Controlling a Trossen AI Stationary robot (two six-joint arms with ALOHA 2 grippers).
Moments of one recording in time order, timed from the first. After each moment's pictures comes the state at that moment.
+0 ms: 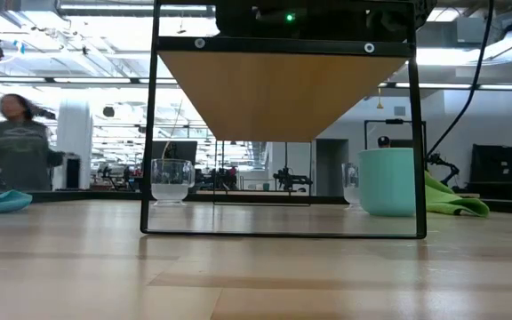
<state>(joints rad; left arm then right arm) 0.23 1.05 1.53 -0.77 -0.42 -0.64 0.12 1.87 1.06 0.83 0.47 -0.10</state>
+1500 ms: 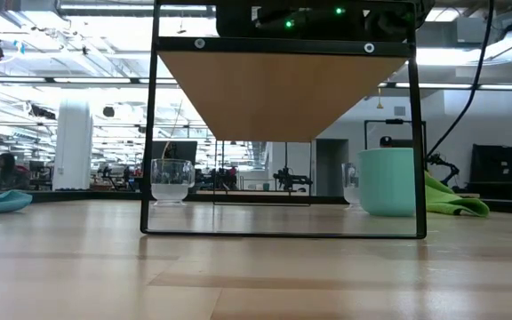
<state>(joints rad) 0.23 1.05 1.53 -0.77 -0.42 -0.65 0.10 1.87 1.06 0.76 0.47 0.01</state>
